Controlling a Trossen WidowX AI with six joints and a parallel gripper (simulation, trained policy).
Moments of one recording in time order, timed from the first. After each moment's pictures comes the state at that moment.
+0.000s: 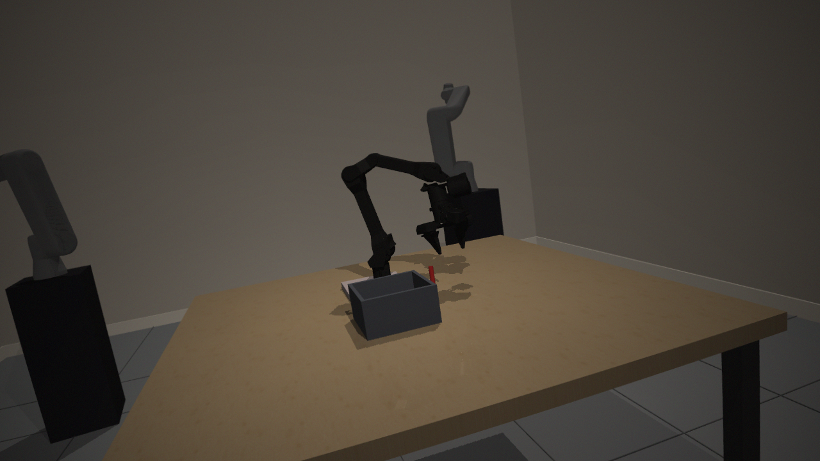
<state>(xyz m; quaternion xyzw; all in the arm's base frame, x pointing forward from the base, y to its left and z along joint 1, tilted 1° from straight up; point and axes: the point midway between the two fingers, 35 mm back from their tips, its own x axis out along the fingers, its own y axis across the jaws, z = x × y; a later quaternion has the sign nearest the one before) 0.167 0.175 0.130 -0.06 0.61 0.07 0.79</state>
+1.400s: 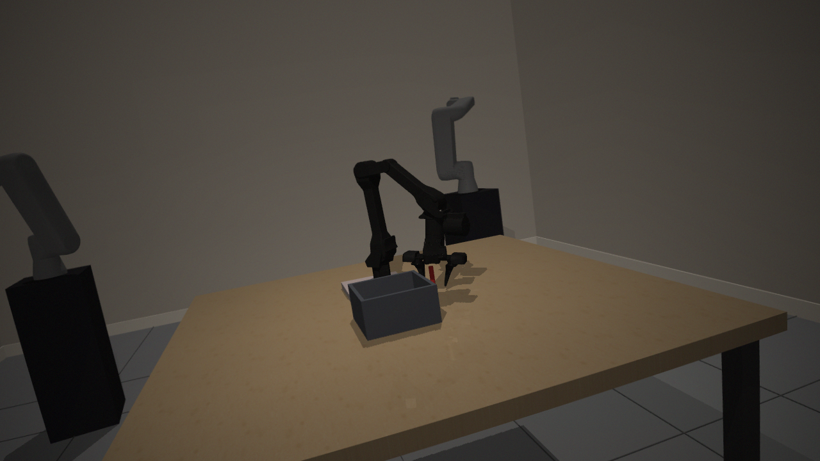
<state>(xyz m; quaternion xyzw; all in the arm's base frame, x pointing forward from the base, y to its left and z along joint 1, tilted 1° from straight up) 0.187 0.103 0.040 0.20 0.64 -0.28 0.69</state>
